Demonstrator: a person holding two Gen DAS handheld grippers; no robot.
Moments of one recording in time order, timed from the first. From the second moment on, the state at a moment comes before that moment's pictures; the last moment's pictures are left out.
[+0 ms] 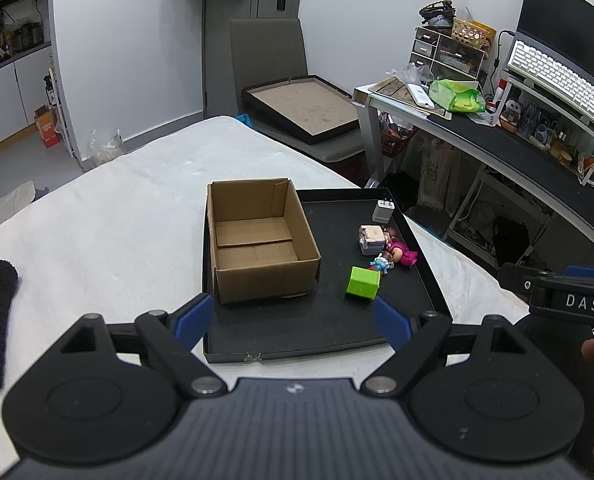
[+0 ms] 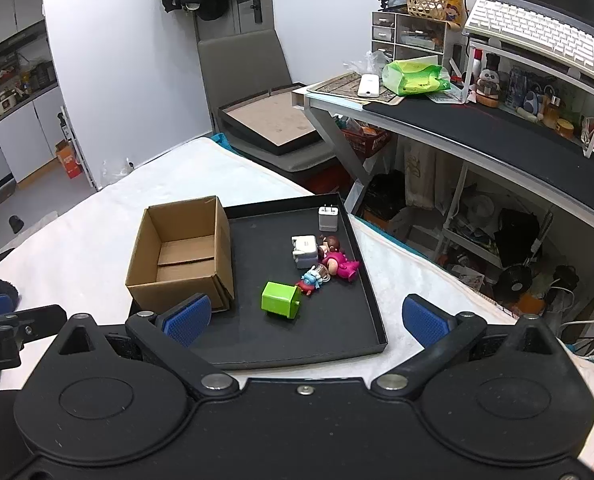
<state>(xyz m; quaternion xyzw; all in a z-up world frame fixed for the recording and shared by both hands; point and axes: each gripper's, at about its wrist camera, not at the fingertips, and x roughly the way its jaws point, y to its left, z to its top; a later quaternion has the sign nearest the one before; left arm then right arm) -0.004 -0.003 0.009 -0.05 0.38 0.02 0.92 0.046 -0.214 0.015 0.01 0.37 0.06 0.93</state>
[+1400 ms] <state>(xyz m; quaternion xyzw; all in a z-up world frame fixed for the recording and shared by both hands) 0.085 0.042 -0.083 -0.10 0.48 0.09 0.87 0.133 -0.208 -0.089 0.07 0.47 0.09 0.88</state>
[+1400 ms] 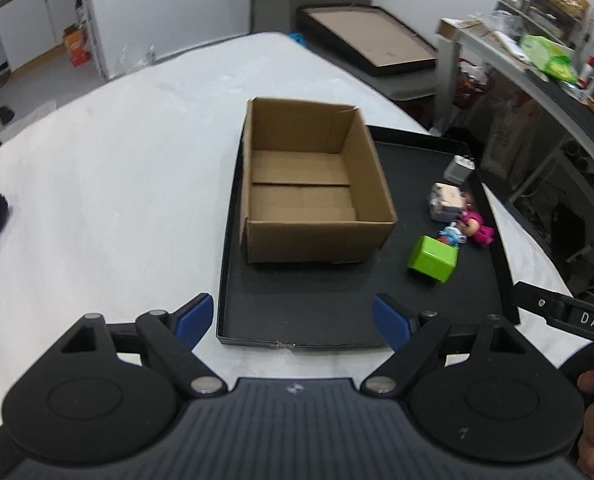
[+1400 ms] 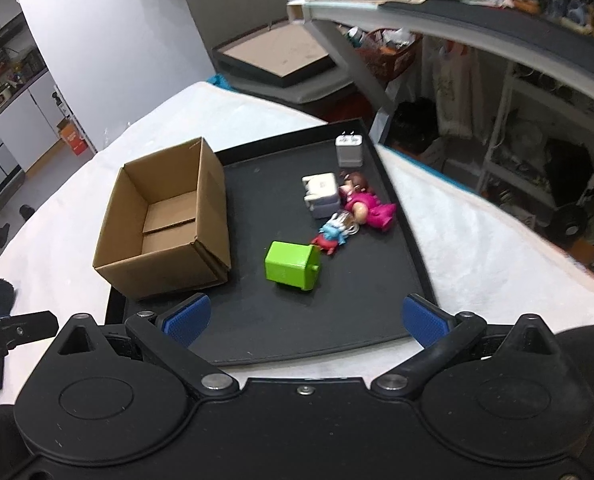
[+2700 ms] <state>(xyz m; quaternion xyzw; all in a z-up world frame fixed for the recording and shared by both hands) 0.199 0.125 -0.131 -0.18 0.49 0.12 0.84 0.226 -0.109 -0.166 0.02 0.47 0.07 0.88</state>
